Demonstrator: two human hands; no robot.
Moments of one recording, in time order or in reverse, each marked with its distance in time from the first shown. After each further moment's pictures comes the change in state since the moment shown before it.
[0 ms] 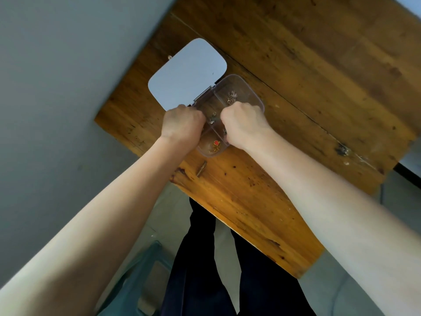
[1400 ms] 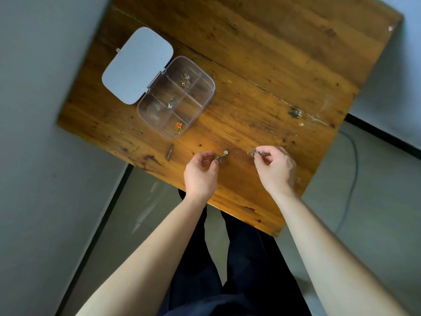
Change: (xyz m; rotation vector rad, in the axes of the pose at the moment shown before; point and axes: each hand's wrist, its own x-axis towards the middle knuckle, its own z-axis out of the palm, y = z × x) left_hand -0.114 0.142 0.068 -1.429 0.001 -0.452; right_hand -0.194 0.053 0.131 0.877 0.347 0.806
